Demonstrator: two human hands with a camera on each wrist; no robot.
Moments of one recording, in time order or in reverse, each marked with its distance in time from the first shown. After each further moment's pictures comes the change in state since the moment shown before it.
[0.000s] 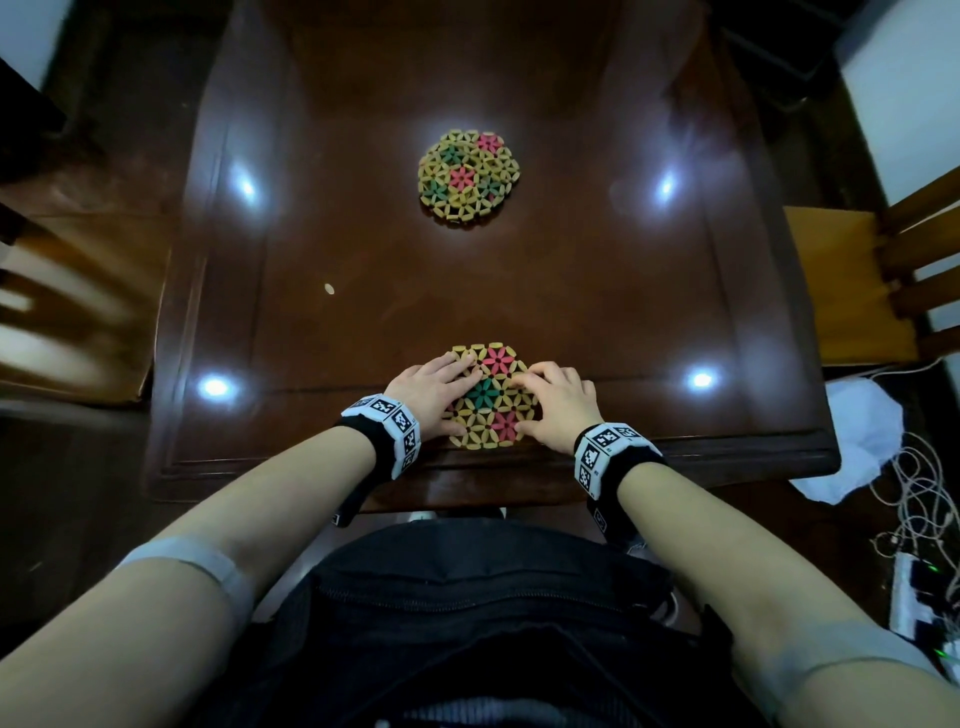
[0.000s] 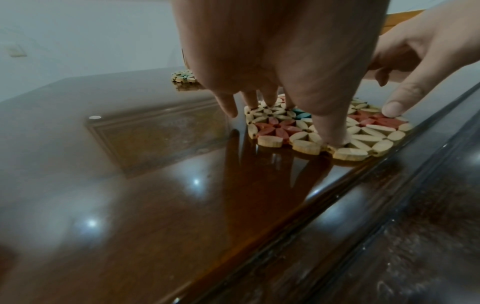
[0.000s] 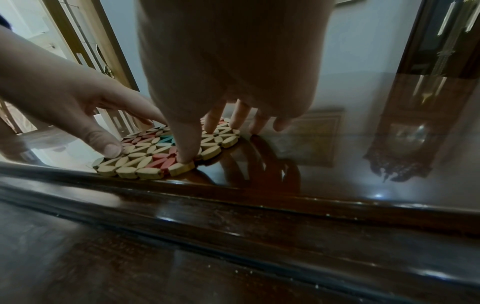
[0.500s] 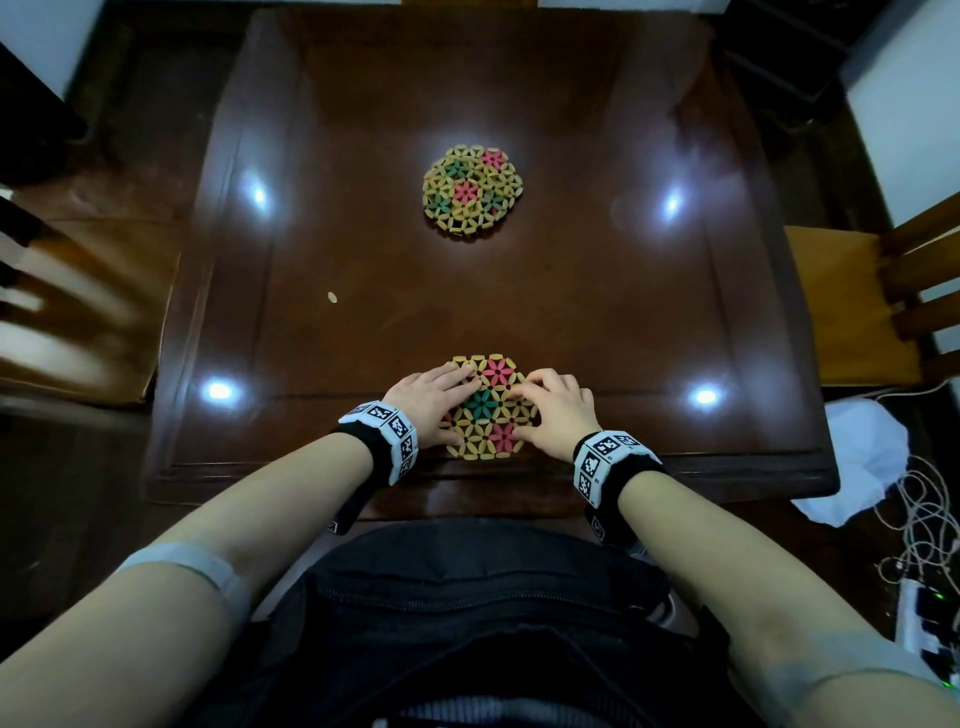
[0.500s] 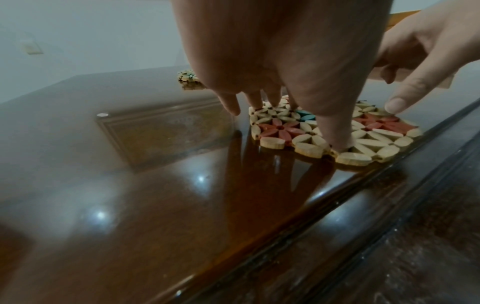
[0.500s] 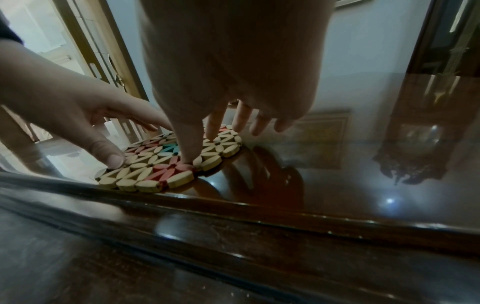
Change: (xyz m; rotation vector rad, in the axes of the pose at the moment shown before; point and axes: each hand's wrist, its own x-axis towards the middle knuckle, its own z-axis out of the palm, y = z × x) left_hand 0.000 0.001 -0.002 -0.054 0.021 -0.007; right_hand 0.004 0.004 -0.006 0.020 0.010 -0.043
